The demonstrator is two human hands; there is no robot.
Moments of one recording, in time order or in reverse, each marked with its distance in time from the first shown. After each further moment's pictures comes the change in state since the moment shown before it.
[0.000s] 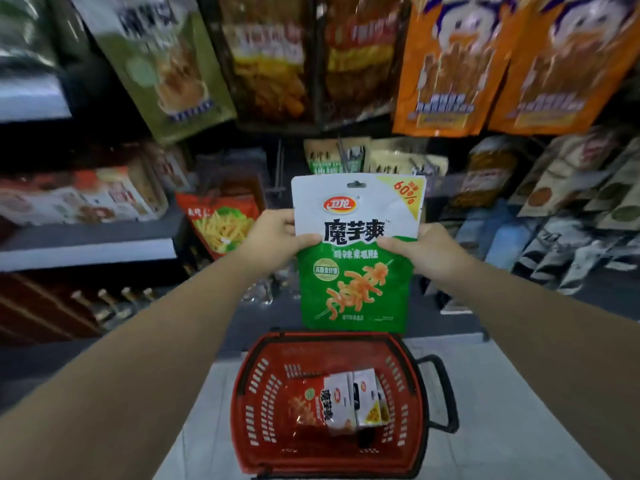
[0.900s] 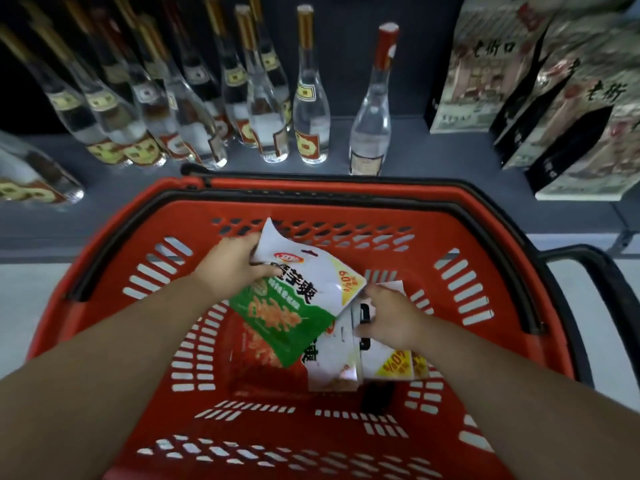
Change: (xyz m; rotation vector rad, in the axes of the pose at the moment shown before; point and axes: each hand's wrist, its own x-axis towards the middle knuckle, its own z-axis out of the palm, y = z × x) left_hand 0.061 -0.545 0.176 0.631 -0.139 -0.194; right_hand 0.150 0.533 0.193 -0.588 -0.489 0.149
